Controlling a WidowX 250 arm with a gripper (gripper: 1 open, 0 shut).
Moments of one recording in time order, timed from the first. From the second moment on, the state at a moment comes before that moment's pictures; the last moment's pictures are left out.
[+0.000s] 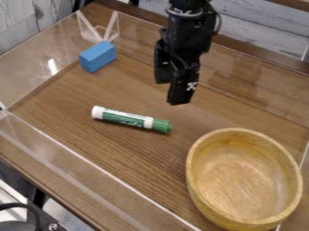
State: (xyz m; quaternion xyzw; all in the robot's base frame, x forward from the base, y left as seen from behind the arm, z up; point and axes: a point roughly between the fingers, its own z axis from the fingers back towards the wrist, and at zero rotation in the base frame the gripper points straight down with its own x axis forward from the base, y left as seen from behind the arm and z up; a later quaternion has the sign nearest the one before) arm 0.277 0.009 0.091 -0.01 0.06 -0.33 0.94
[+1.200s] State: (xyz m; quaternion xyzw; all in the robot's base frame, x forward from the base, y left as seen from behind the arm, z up) arm 0.272 0.030 0.034 -0.02 0.04 -0.39 0.92
